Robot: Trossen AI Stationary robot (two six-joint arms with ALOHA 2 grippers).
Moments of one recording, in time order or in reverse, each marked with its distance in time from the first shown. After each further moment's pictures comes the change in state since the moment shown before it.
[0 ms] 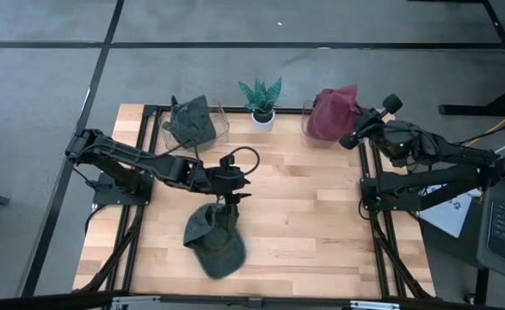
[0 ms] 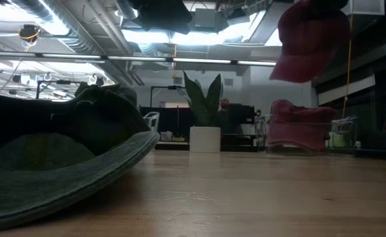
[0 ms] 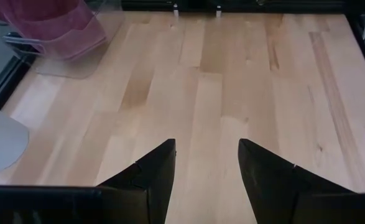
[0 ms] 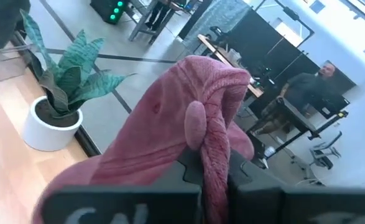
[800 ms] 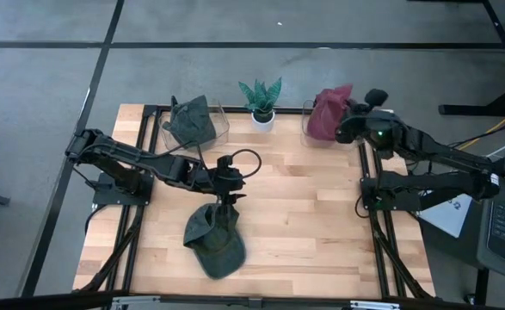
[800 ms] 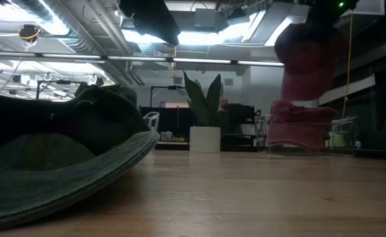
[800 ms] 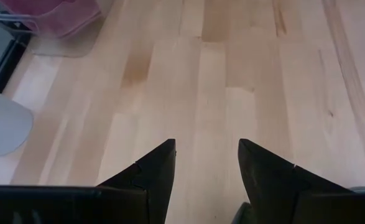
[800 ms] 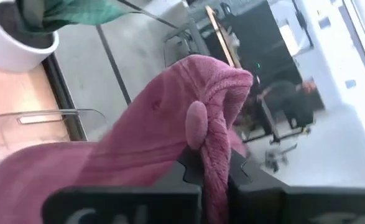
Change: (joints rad) left arm 0.008 0.000 0.000 -0.103 0.022 0.032; right arm -0.235 0.070 -0.053 0.045 -0.152 -0.351
